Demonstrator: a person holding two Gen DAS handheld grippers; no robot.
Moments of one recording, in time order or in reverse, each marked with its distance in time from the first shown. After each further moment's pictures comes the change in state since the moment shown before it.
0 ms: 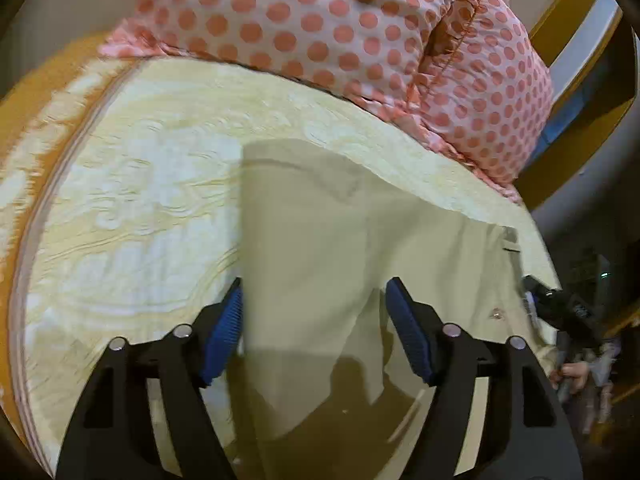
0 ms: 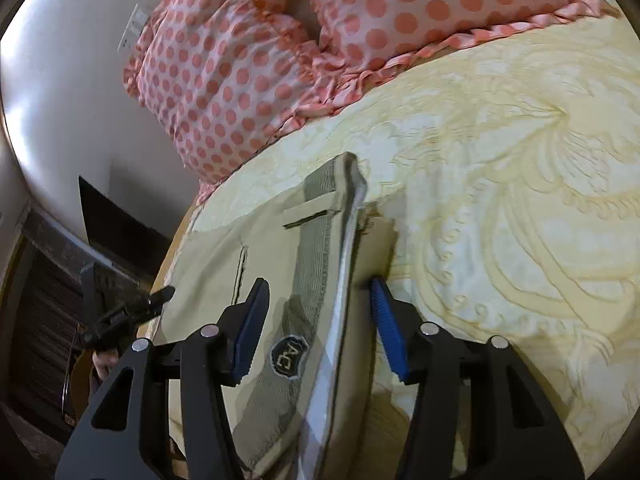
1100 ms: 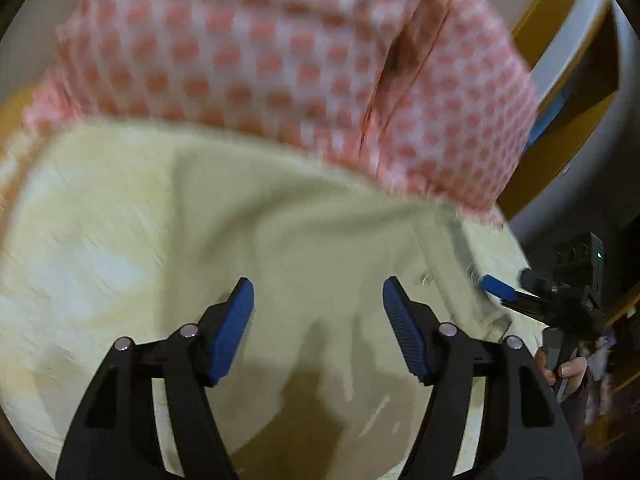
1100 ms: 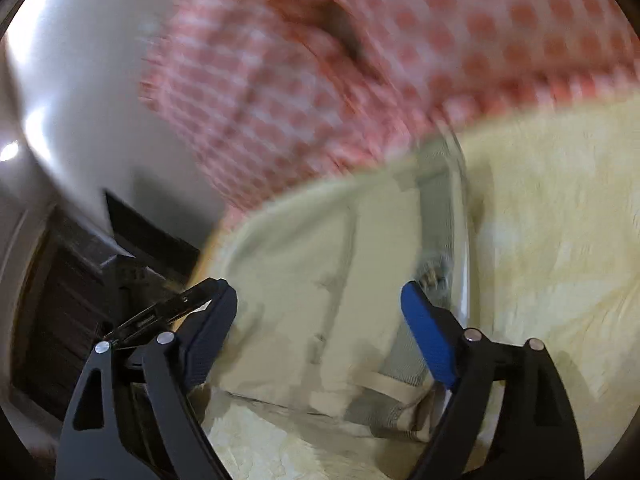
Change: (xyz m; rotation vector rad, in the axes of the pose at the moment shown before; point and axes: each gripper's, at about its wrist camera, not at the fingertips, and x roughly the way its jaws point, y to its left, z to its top) left arm 0.065 -0.056 0.073 0.045 0.021 -0.002; right arm 0.034 0.005 0.083 0.056 0.062 0.049
